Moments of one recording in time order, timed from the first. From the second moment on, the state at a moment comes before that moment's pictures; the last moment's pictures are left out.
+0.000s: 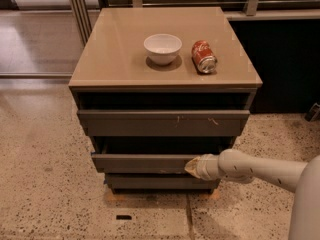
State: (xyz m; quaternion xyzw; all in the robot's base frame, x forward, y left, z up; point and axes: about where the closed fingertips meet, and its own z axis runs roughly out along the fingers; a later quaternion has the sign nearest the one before) arm 0.602 -0.135 0.403 -0.50 0.79 0.10 0.34
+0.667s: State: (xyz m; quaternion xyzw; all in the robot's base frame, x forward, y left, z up) arm 0.630 -0.145 0.406 -0.50 0.79 0.07 0.34
